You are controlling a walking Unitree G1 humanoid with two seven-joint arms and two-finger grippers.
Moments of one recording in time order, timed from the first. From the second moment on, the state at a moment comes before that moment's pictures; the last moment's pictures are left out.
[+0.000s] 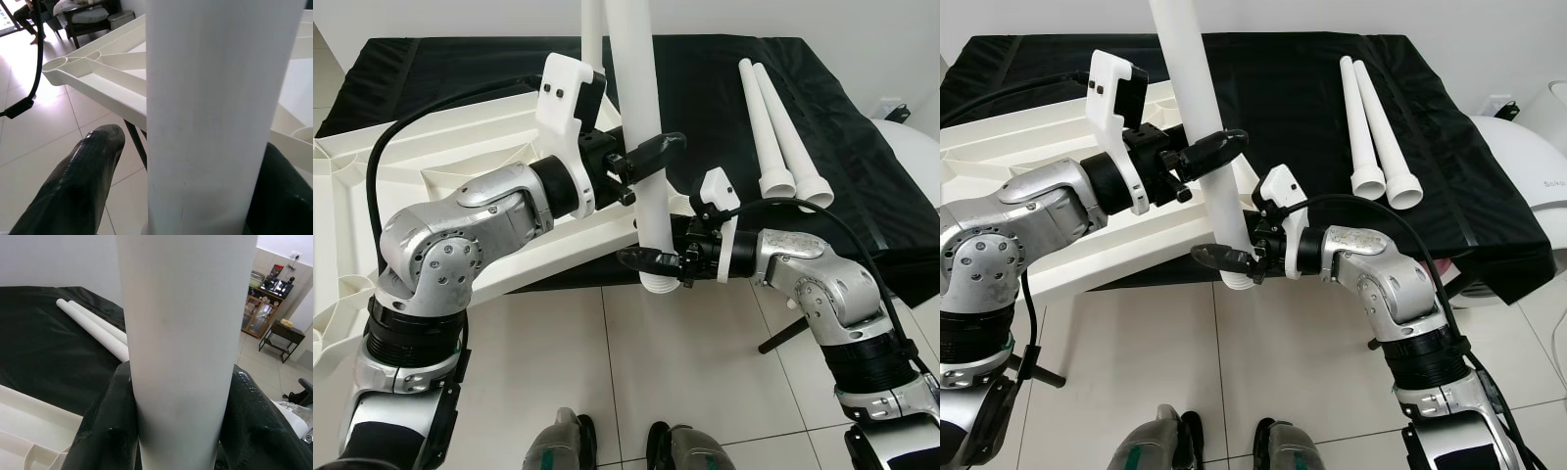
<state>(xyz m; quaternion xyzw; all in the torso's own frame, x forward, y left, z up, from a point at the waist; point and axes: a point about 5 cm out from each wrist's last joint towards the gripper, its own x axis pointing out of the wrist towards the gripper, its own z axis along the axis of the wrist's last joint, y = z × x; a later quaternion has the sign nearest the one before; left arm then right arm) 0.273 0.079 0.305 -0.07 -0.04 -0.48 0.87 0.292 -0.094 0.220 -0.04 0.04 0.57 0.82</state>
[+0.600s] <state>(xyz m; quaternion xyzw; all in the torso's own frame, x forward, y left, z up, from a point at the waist) 0.272 0.076 0.301 -0.07 -0.04 -0.49 0.87 0.295 -0.097 0.229 -0.03 0.02 0.56 0.83</state>
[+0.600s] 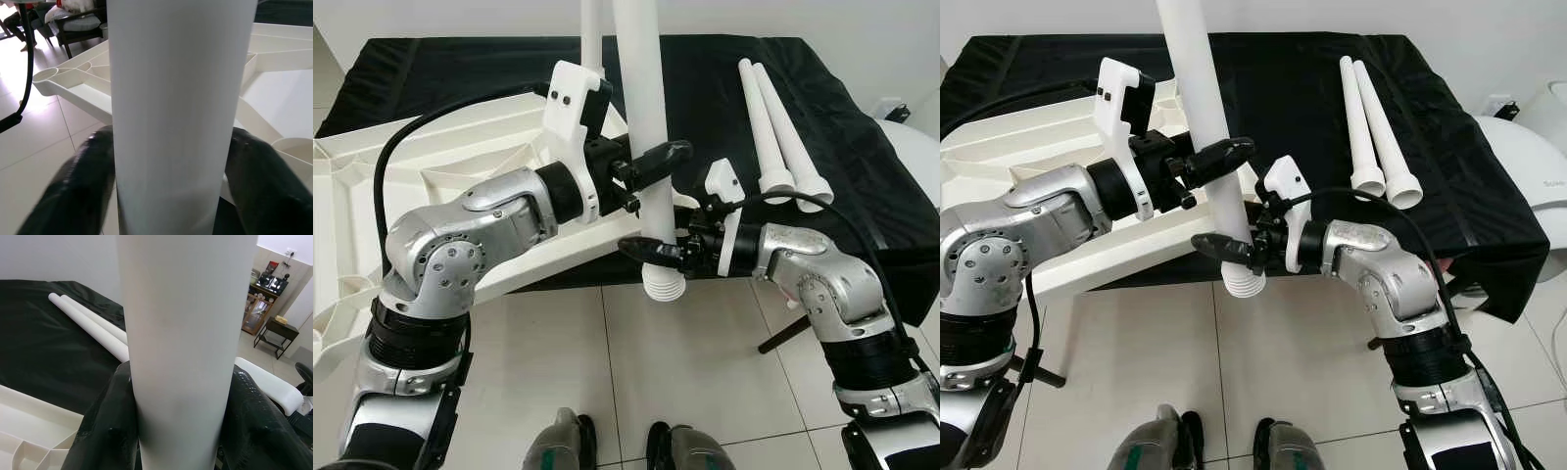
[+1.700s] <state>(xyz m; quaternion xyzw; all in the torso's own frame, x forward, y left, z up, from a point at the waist) 0.271 0.075 0.303 -0.07 -0.04 -0.50 0.86 0.292 -0.099 0.220 -0.04 0.06 0.57 0.82</state>
